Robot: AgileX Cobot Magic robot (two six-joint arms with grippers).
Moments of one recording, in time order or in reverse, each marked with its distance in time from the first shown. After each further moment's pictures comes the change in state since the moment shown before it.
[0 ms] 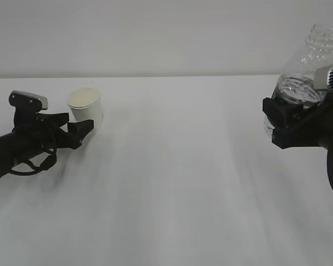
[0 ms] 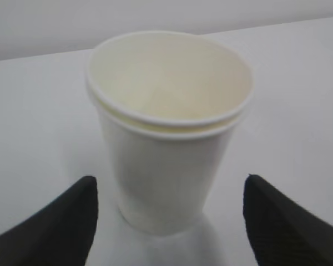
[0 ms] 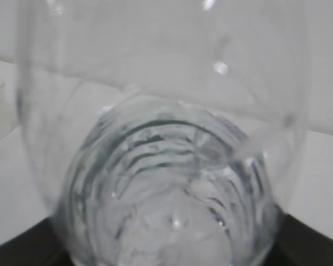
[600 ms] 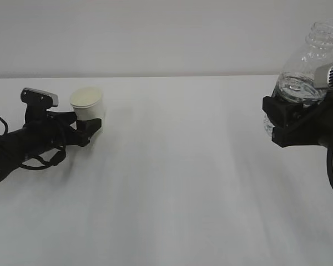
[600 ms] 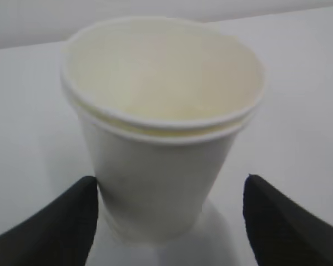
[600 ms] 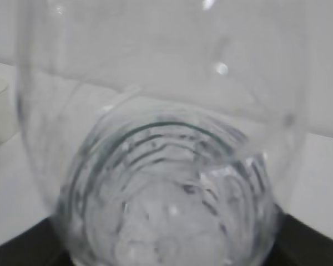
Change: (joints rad) left arm -0.029 0.030 -0.069 0.006 0.063 -0.030; right arm 0.000 0.000 -0.004 0.000 0.000 0.000
